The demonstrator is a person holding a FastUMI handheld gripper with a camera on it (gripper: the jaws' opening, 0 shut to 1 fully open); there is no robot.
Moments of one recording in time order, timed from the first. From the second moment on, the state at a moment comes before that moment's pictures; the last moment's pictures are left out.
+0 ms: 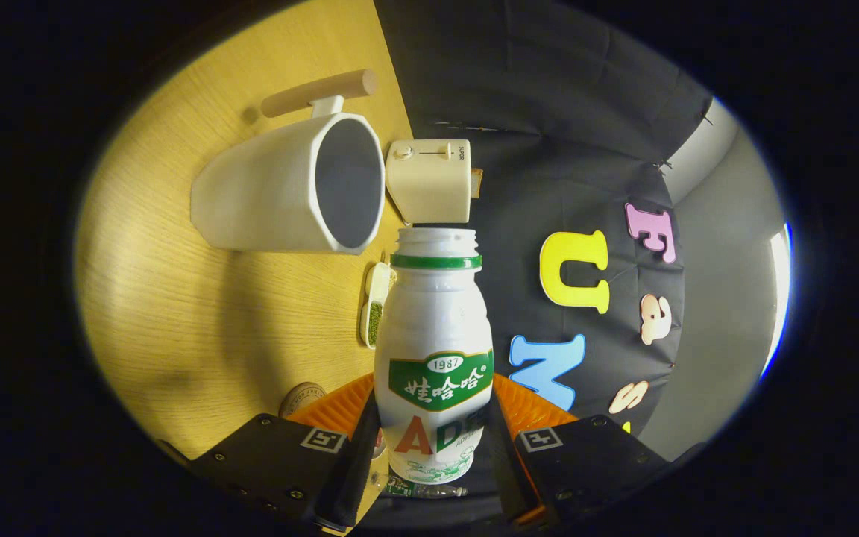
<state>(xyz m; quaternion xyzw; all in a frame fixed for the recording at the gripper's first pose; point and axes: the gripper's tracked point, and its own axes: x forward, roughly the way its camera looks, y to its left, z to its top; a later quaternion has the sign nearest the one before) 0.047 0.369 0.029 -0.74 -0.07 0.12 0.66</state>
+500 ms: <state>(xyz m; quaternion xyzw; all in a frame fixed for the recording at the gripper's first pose) 0.046 0.376 0.037 -0.77 -0.09 0.11 0.62</state>
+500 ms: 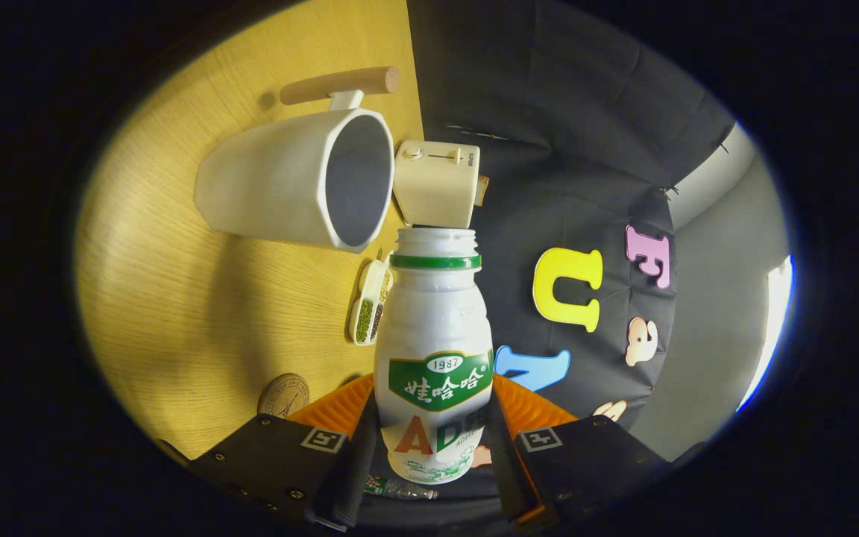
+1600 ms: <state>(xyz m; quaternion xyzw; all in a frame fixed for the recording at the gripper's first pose) 0.046 0.378 0.051 -0.81 -0.12 0.09 0.57</state>
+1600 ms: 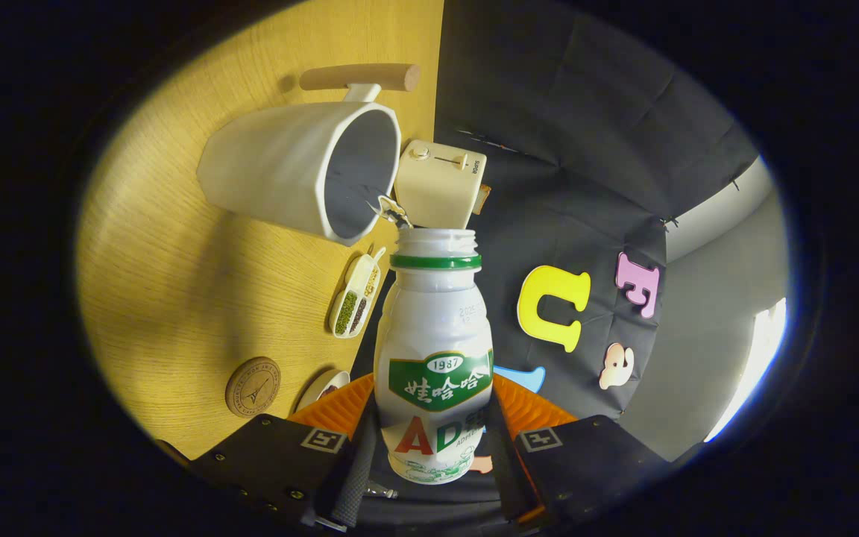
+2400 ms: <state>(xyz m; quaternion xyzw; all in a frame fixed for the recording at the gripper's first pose) 0.042 0.388 0.057 -0.83 -0.14 0.08 0.54</state>
